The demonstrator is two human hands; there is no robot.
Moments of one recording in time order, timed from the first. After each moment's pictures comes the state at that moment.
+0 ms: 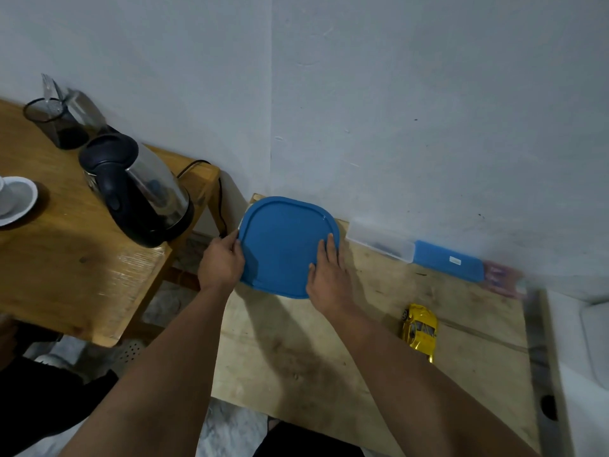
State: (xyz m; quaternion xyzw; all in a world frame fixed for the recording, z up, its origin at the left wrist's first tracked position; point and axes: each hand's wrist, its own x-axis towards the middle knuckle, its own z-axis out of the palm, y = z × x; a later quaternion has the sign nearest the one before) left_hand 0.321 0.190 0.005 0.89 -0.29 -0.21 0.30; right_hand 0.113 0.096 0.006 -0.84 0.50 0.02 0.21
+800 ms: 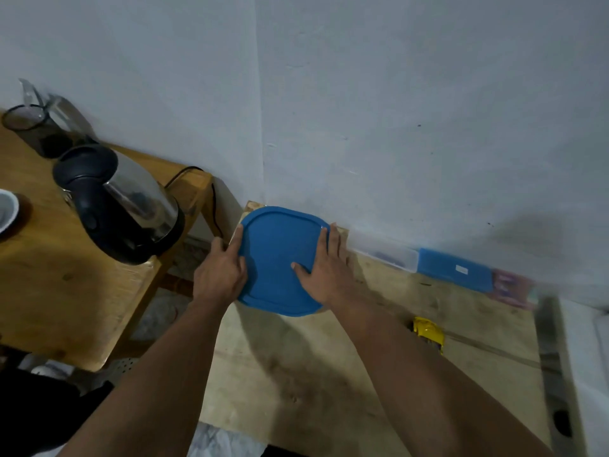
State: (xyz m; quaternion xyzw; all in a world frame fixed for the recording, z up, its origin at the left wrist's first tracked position) left_hand 0.320 0.172 0.006 0.89 -0.41 -0.17 0.11; right_hand 0.132 0.046 0.000 -0.84 0.49 0.06 0.22
